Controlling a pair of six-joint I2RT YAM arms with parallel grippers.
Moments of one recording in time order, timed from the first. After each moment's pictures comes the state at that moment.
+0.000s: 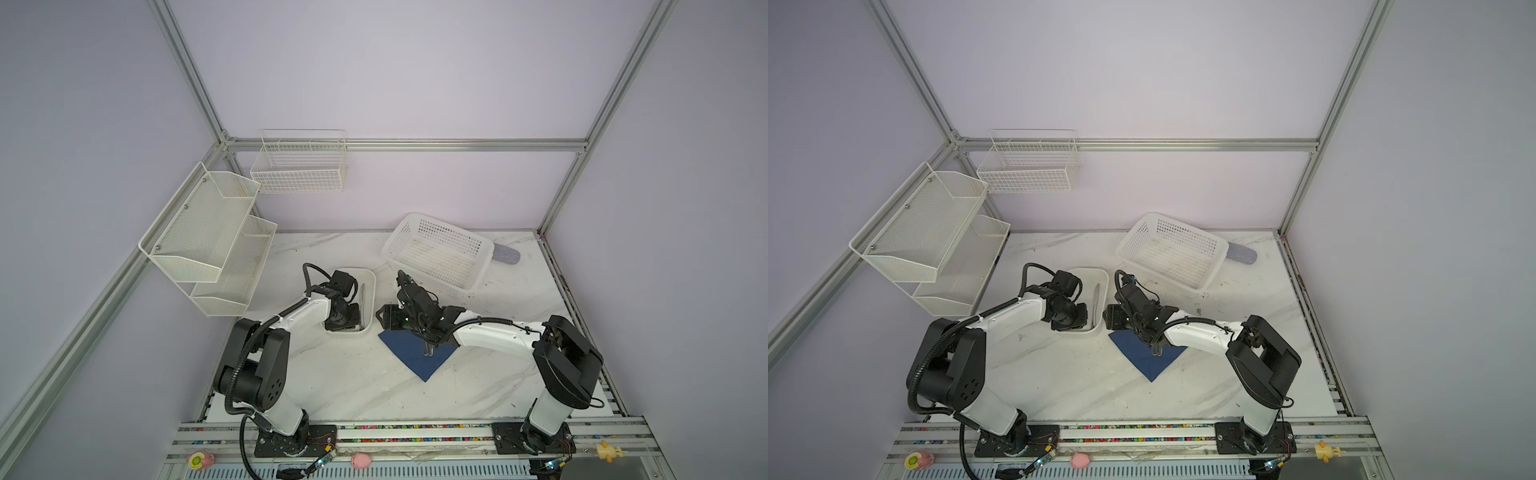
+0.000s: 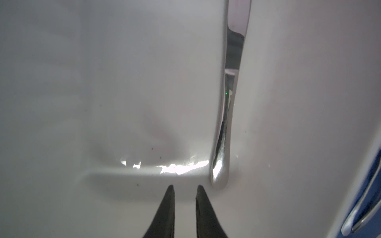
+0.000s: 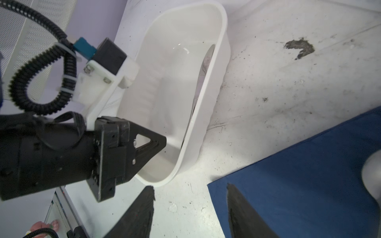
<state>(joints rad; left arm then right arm) -0.31 1.58 0.97 -0.68 0.05 -0.46 0.93 1.72 1.11 -0.05 0.00 0.75</state>
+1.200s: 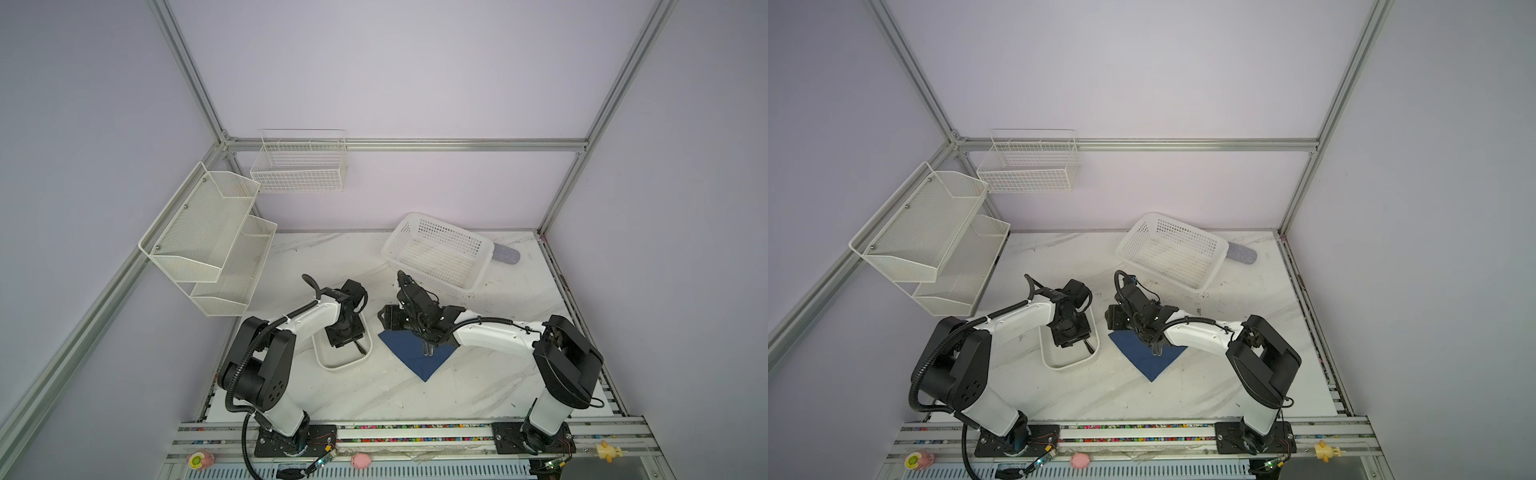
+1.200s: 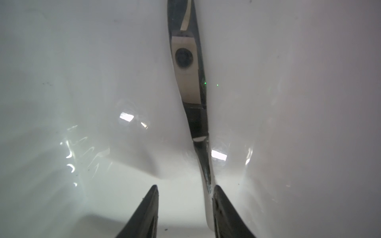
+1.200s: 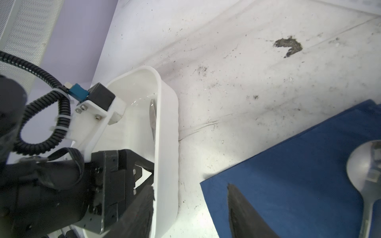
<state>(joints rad) -0.40 1.64 1.00 -0.84 -0.04 -0.88 0.93 1.72 1.11 -0.07 0.03 0.75</state>
